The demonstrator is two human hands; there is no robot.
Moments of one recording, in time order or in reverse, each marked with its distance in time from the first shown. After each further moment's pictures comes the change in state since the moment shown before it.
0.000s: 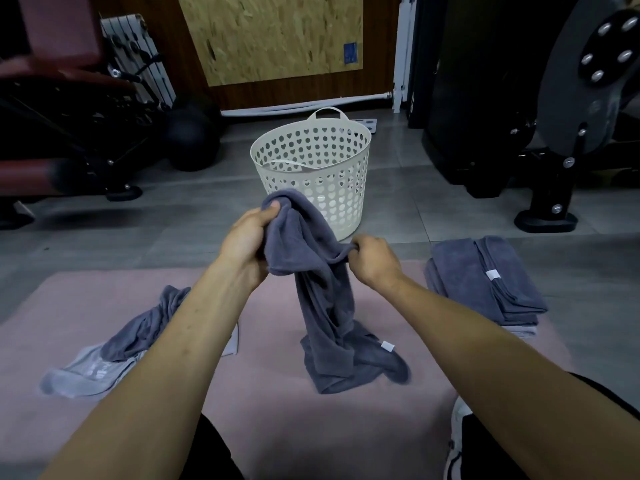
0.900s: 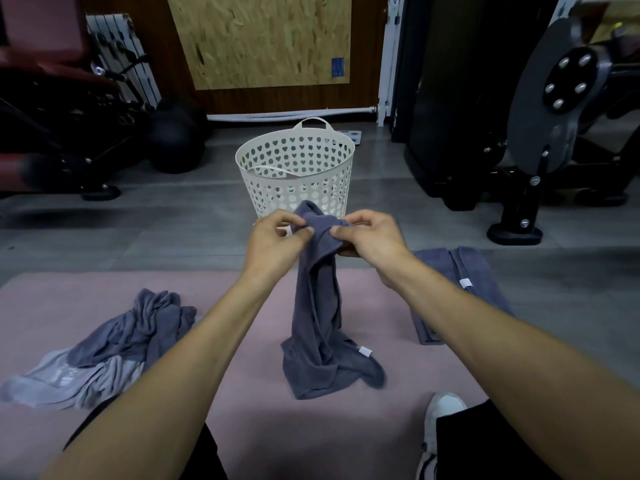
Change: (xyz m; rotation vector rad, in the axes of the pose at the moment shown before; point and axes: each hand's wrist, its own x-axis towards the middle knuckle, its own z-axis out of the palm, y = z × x) left_hand -0.006 -0.033 0.040 0.645 0.140 0.421; right_hand -0.031 -0.025 -0.067 0.928 -0.010 0.084
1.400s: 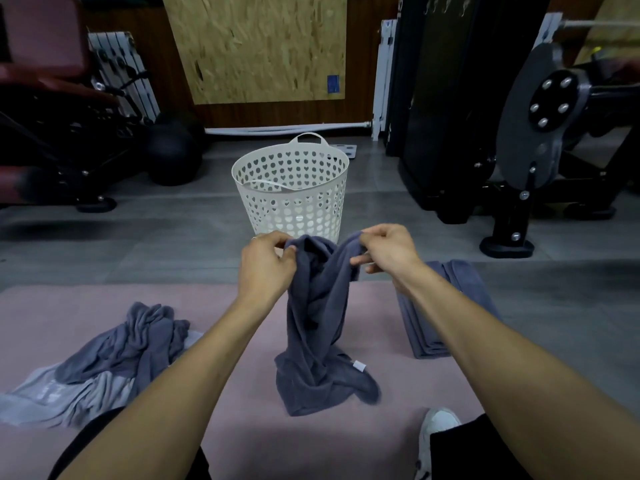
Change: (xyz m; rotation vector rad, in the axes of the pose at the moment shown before) left_hand 0.002 -0.015 0.002 0.365 0.059 0.225; right_hand 0.007 -0.010 -0.029 -0.157 0.135 0.088
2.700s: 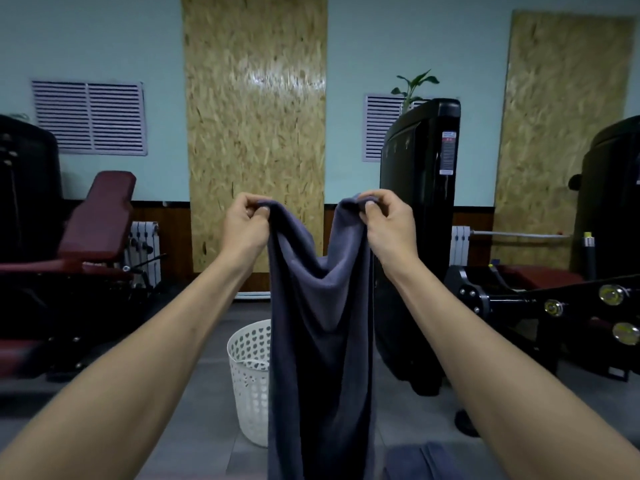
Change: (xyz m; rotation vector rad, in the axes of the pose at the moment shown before) left_hand 0.134 0.259 -0.258 -0.800 0.290 0.299; right_hand -0.095 -0.350 -0.065 0.165 0.302 -1.024
